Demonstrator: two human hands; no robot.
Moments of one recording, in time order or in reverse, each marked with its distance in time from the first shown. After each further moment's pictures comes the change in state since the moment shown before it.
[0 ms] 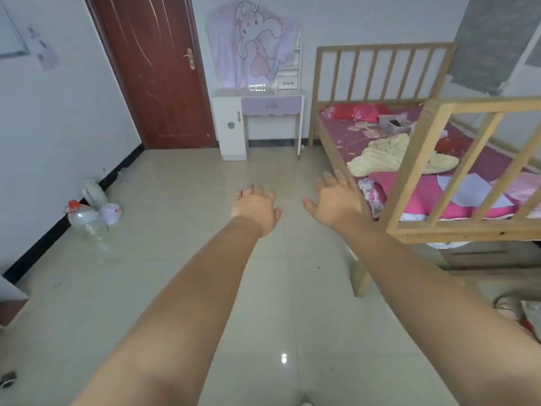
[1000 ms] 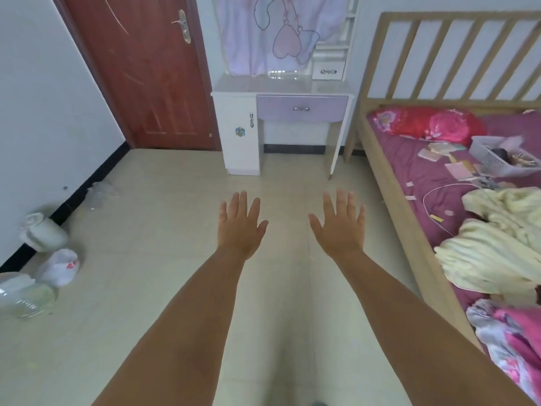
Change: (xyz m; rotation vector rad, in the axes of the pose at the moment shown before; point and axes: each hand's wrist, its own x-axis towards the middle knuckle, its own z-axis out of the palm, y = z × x) left_hand 0.754 -0.280 0.153 0.053 -0.008 -0.171; right_hand 0.793 0.004 0.210 -0.017 0.001 0.091
